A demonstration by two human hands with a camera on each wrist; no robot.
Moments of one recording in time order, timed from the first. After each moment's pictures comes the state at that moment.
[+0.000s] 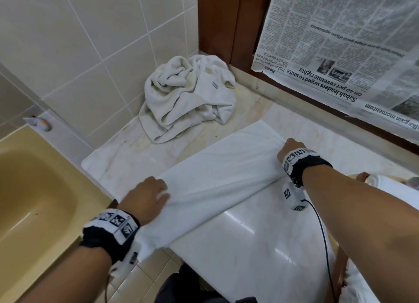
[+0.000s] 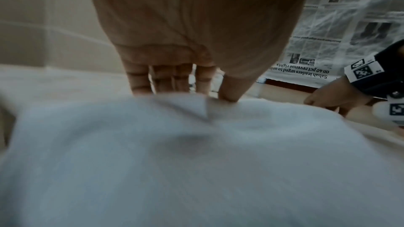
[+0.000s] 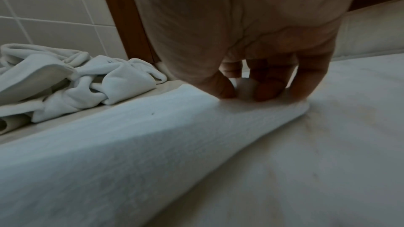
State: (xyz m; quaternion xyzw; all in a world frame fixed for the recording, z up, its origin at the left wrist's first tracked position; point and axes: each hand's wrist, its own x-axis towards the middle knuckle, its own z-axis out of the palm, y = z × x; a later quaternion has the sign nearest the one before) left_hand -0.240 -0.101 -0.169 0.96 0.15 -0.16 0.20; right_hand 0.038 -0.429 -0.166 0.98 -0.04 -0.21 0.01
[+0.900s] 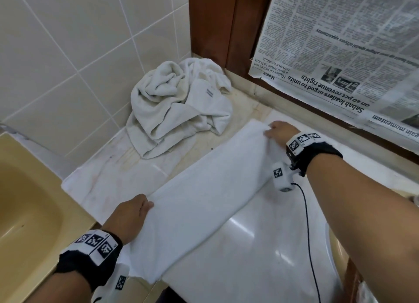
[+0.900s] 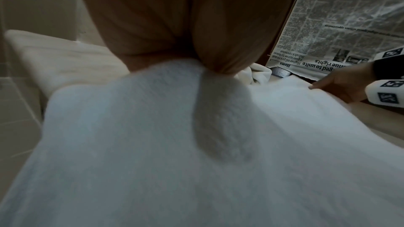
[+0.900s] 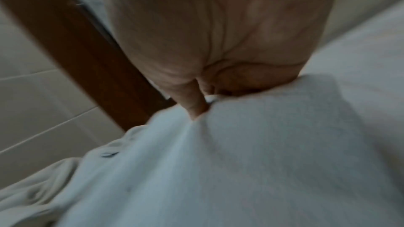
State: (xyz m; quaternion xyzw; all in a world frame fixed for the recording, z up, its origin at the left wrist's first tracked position) left_hand -0.217 -0.079 -0.186 0.91 0.23 -0.18 0.29; right_hand 0.124 -0.386 -0.155 0.96 0.04 -0.27 -0.11
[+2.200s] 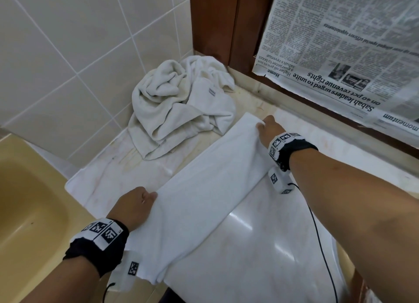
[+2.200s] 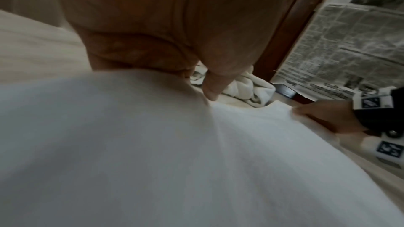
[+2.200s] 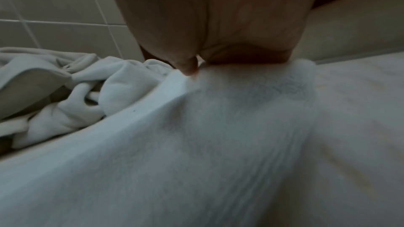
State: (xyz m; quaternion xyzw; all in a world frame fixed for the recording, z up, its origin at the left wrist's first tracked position) left_hand -0.189 -0.075 -0.182 0.89 0.31 -0.18 0.28; right_hand 0.119 -0.353 -0.176 0.95 0.02 -0.20 -0.22
